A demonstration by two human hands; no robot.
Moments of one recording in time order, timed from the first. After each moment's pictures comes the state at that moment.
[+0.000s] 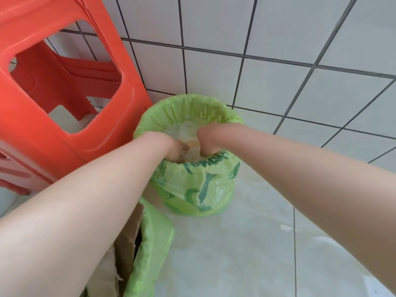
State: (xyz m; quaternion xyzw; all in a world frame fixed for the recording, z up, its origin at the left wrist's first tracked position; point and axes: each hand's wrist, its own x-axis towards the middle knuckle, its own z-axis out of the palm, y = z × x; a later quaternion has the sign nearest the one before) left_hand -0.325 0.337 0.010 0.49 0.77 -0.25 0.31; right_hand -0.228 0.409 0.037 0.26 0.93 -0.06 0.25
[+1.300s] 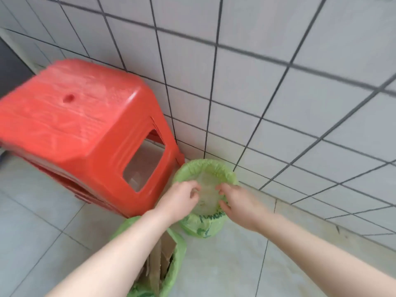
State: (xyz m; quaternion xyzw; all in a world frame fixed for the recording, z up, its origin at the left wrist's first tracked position) left_hand -0.302 0.267 0.216 0.38 0.85 0.20 0.31; right_hand -0.163 0.403 0.218 0.21 0.94 -0.24 0.14
